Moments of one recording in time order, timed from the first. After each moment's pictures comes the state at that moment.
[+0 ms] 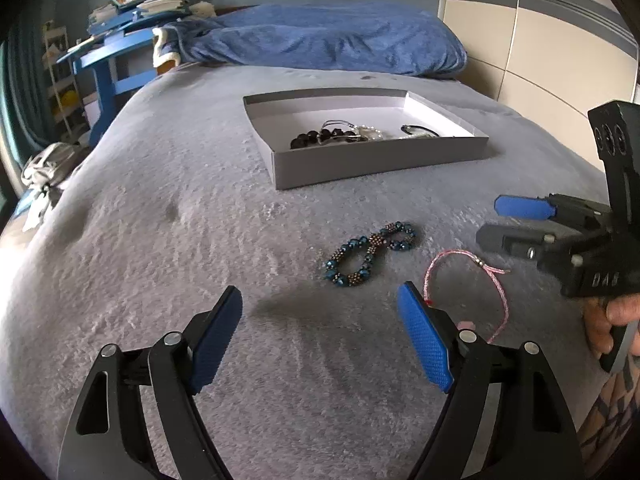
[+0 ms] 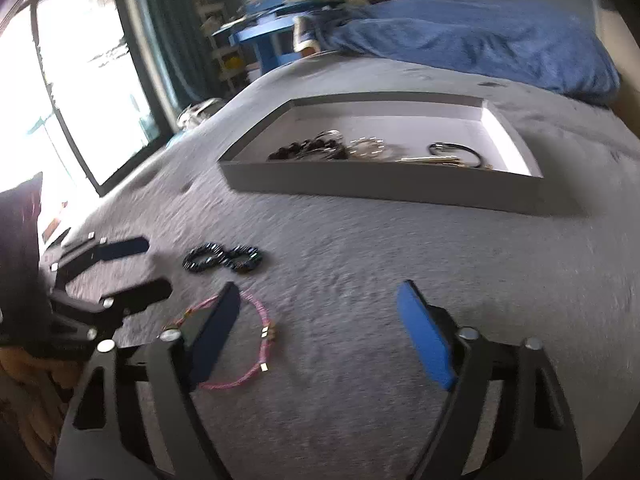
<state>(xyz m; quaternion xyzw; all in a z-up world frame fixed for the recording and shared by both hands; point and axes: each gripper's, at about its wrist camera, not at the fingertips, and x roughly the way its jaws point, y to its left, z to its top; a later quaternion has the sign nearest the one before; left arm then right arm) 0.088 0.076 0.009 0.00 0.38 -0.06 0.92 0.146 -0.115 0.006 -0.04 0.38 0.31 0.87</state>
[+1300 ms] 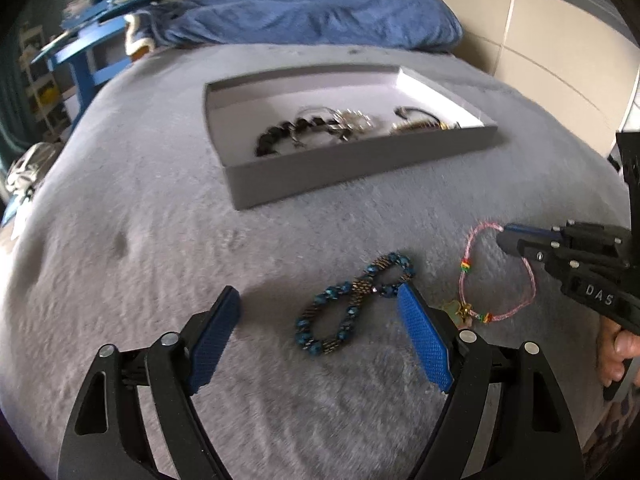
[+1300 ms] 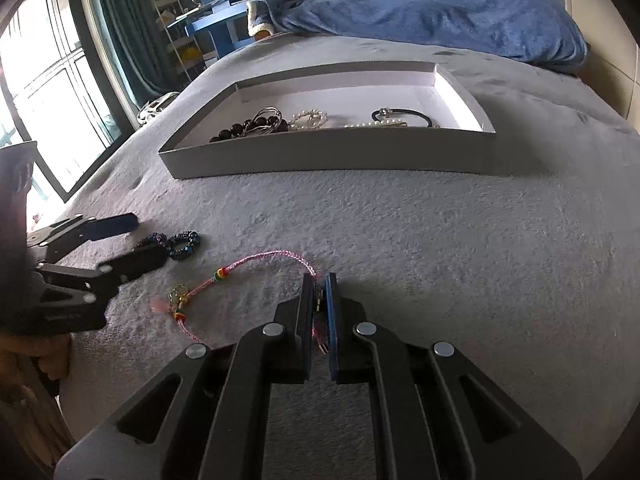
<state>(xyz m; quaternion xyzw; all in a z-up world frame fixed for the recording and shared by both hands) 0.145 0.053 -0.002 0.02 0.43 -0.09 0.90 0.163 -0.141 -0.009 -0.01 0.43 0.23 0.87</state>
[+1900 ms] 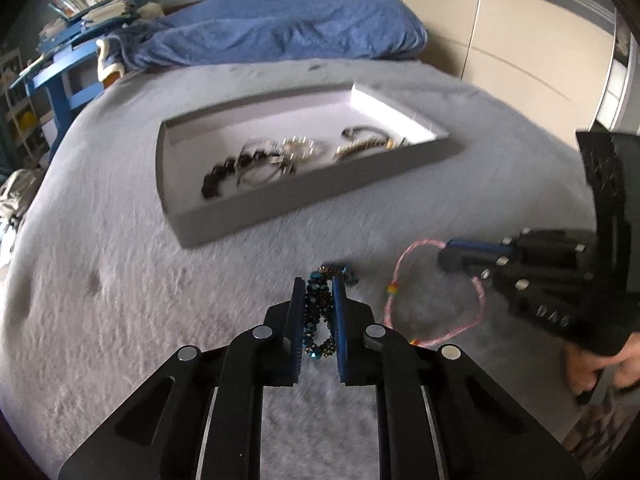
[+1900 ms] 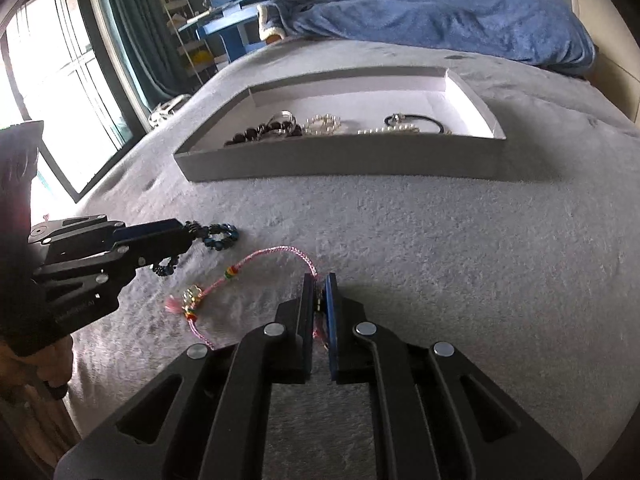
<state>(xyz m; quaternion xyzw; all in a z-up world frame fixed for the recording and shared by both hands) 0.140 0.020 0.027 0.02 0.40 -0.13 0.91 0.161 -0.142 -0.003 0.00 0.41 0.25 0.87</state>
